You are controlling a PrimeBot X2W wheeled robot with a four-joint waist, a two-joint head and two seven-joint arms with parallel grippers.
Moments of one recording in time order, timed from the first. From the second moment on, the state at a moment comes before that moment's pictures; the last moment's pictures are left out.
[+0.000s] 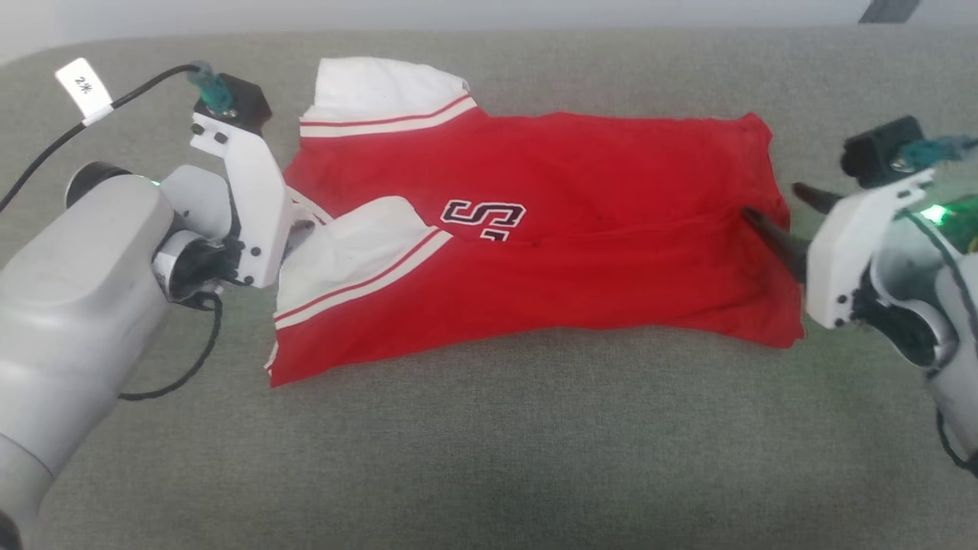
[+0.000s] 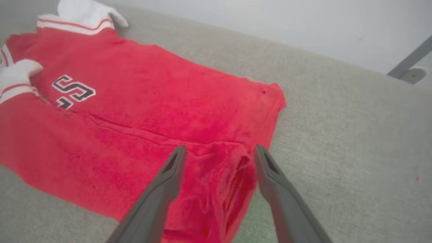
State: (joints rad) left arm -1.13 0.55 -1.06 0.73 -1.07 -0.06 0.59; right arm -0.71 -0.53 0.52 0.45 0.72 0.13 0.35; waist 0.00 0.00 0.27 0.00
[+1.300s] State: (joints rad) left arm -0.88 0.66 -1.03 0.54 -1.22 0.10 0.70; right arm -0.29 -0.31 0.02 0.06 0.46 0.13 0.61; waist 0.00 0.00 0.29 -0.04
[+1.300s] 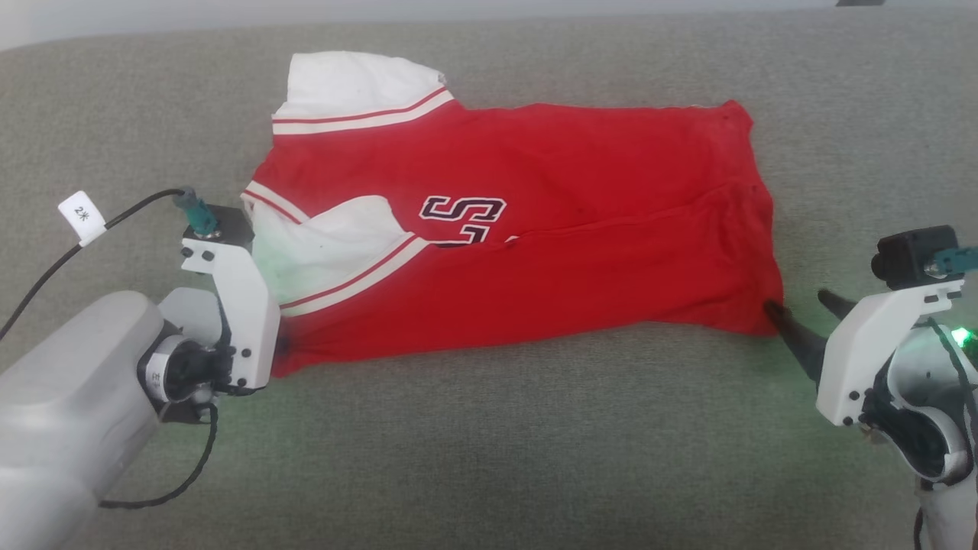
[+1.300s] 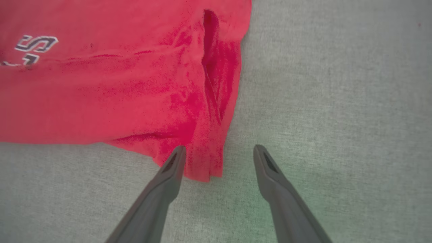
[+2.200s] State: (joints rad) left arm -0.94 0.60 -1.03 0.61 -1.23 0.03 0.68; right arm -0.46 -0.38 0.11 0.23 0.48 0.13 0.89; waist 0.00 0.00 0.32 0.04
